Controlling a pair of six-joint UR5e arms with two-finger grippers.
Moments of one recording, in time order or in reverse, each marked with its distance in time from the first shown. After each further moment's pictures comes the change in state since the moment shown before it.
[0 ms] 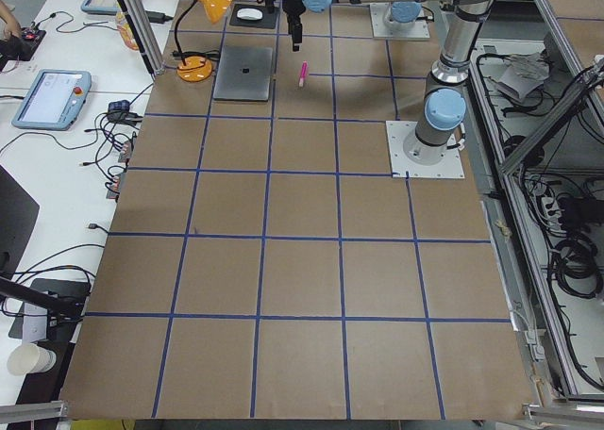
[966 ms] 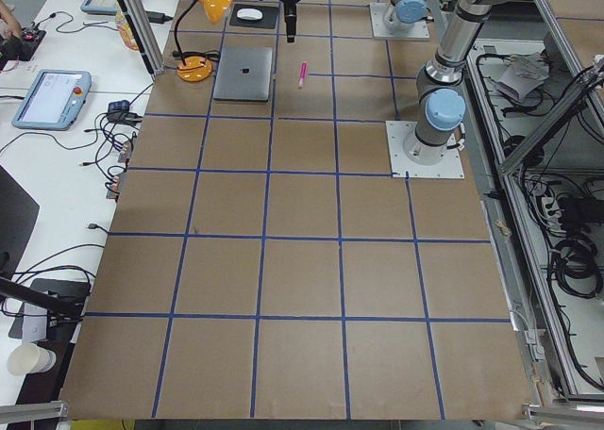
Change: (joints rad) left arm 0.116 0.044 0.112 -0.168 -0.088 0.108; right arm 0.102 -0.423 0.105 0.371 -0.002 0.143
